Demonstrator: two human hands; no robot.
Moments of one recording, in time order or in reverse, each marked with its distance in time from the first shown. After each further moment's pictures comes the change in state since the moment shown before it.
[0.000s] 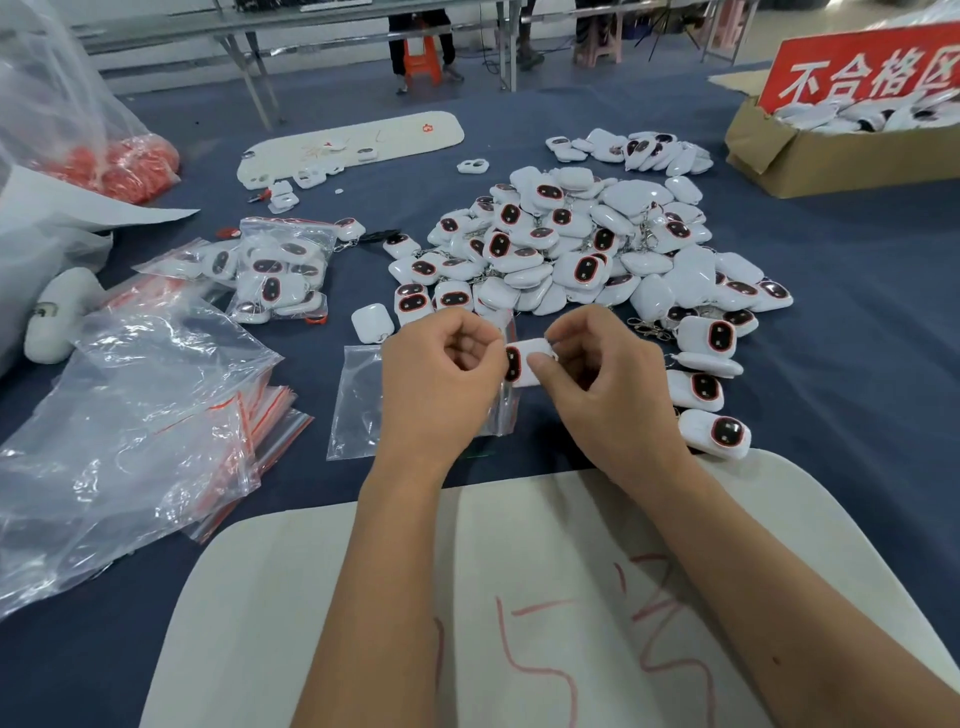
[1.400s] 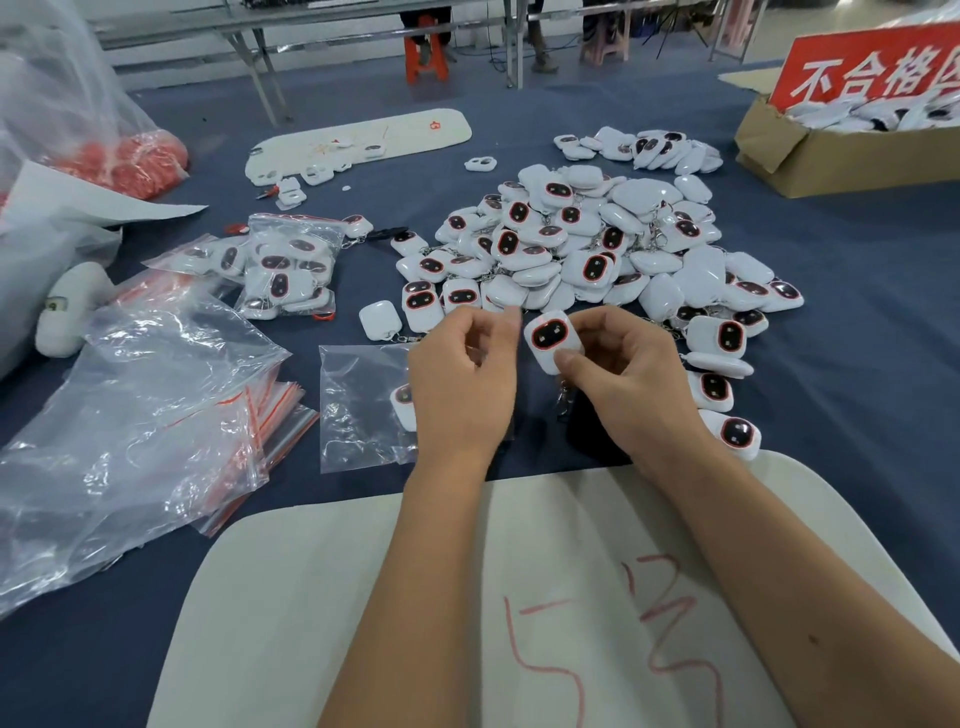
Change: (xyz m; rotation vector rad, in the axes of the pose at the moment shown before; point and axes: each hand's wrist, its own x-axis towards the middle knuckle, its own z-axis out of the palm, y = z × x) left_hand -0.001 -0.010 0.023 -0.006 0.156 -0.031; right_hand 0.008 0.014 -0.006 0.323 -0.103 0.238
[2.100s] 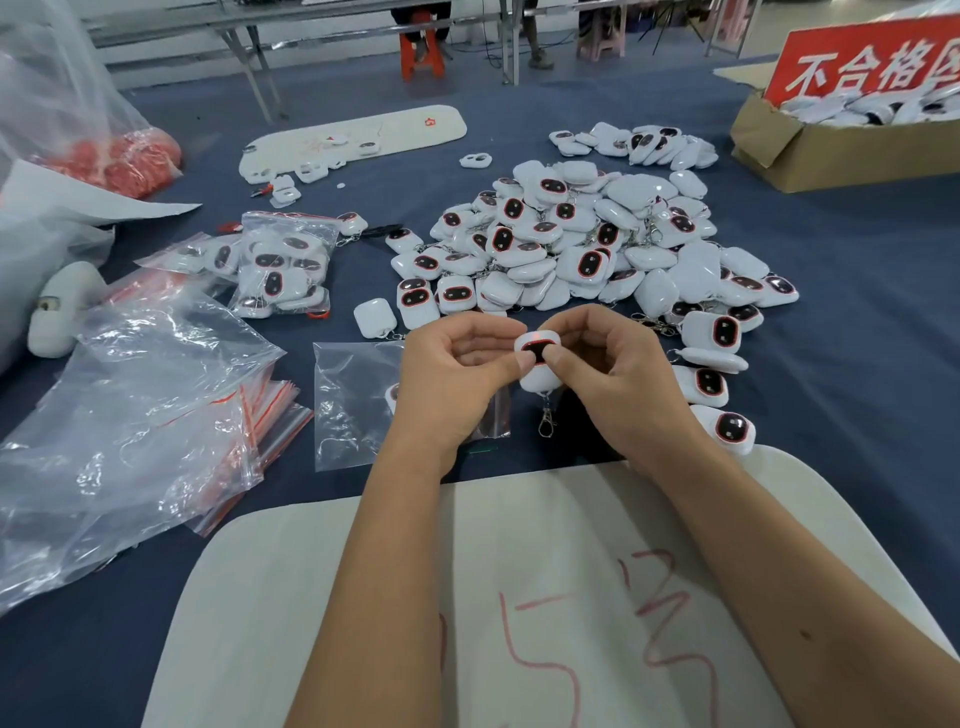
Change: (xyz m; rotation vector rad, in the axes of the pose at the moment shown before) left_hand 0.010 -0.011 -0.015 -0.376 -0.350 -0.167; right_hand -0.003 -0.004 -0.001 -0.013 -0.103 -0.022
